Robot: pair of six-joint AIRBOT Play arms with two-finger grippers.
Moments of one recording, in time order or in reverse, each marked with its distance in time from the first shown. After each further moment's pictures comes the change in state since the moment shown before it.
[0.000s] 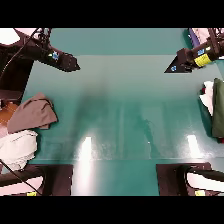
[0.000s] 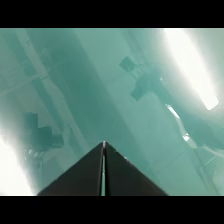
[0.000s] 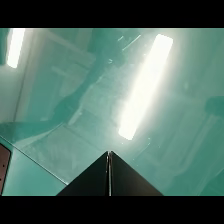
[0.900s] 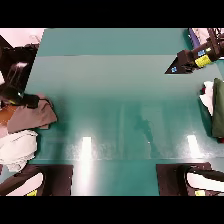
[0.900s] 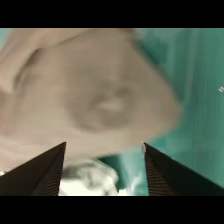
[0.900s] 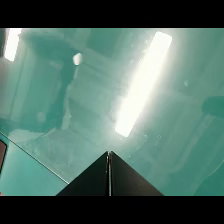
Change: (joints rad) left arm 0.316 0.259 -0.604 0.586 -0.024 -0.132; right arm 0.000 0.000 0.000 0.000 0.016 -0.032
